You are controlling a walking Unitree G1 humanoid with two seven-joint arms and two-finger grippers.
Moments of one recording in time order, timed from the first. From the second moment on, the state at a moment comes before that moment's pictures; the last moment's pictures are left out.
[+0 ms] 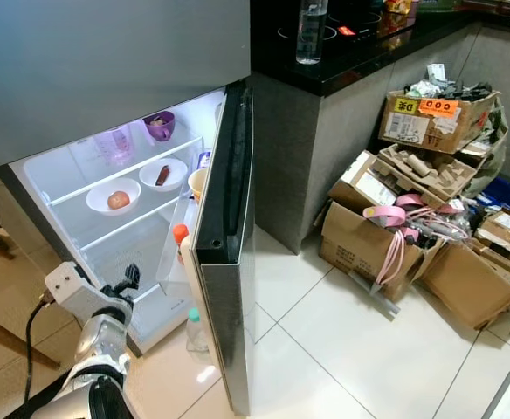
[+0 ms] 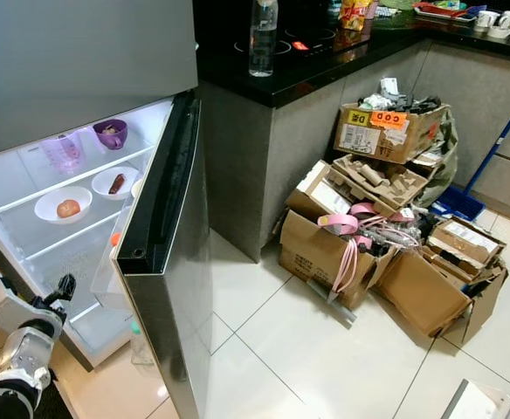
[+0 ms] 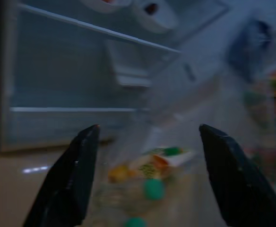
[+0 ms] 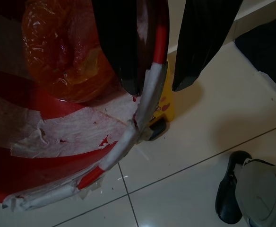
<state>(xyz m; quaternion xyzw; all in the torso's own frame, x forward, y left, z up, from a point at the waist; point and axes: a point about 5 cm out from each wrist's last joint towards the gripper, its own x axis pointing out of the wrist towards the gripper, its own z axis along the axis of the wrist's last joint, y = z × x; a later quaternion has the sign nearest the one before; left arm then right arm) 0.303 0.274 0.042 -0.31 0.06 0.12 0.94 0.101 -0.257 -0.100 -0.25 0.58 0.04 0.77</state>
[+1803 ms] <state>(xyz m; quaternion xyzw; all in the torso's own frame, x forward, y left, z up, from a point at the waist) 0.215 0.202 -0.058 -0.22 0.34 -0.02 0.91 0.137 -0.249 -0.090 -0.30 0.51 0.08 0.80</state>
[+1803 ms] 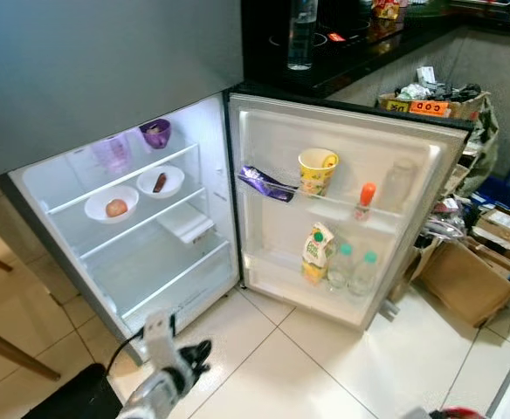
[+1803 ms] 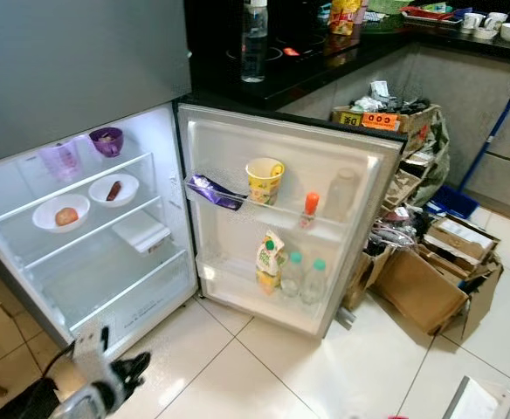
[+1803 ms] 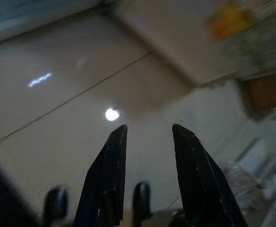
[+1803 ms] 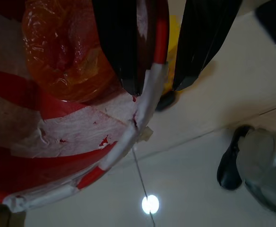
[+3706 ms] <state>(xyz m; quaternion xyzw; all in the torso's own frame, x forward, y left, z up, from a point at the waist) 0.154 0.202 -0.091 -0.13 0.45 0.01 0.89 0.149 -0.216 -0.093 -0.37 0.47 0.21 0.78</state>
